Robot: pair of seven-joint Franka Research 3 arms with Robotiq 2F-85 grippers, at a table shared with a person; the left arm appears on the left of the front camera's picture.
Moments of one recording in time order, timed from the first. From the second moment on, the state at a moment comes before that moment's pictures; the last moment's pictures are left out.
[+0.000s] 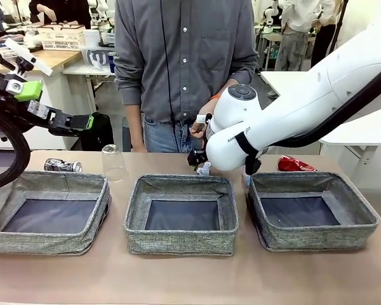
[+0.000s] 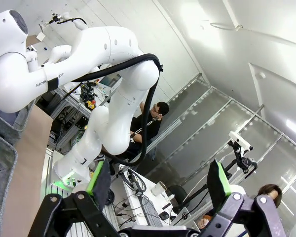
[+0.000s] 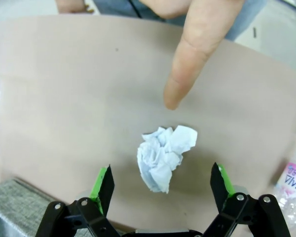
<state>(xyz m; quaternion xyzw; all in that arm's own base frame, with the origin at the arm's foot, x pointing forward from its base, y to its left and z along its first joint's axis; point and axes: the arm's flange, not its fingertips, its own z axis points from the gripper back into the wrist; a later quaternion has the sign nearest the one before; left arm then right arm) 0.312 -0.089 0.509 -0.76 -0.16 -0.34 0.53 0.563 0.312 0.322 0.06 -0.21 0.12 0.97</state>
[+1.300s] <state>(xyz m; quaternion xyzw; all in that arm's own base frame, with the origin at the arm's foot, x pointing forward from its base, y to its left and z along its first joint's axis) 0.312 -0.089 0.509 -0.76 -0.16 -0.34 0.53 0.566 0.341 0.305 0.02 -0.22 0.06 0.97</state>
